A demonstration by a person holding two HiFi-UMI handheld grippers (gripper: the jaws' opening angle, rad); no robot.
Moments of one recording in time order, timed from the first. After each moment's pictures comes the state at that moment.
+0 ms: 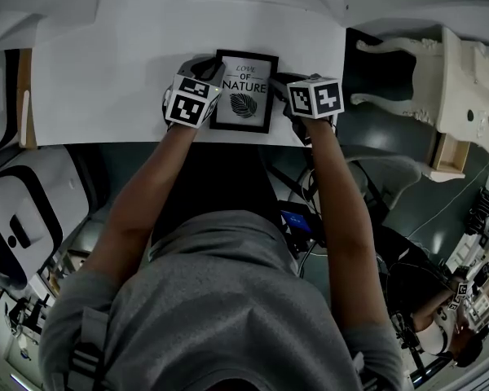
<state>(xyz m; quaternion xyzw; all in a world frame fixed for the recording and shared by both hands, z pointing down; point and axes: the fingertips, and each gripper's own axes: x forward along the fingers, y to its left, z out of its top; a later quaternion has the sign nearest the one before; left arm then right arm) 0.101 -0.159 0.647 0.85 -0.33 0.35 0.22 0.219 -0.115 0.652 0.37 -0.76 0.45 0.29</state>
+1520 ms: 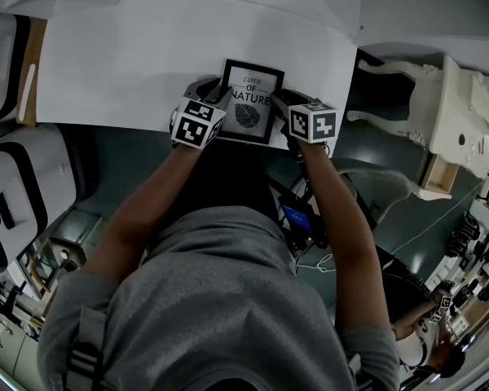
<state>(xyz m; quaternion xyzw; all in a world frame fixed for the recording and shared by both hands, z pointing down) 0.072 -0.102 0.645 0.84 -0.35 0.31 0.27 0.194 -0.088 0.652 0.39 -0.76 0.43 0.29</state>
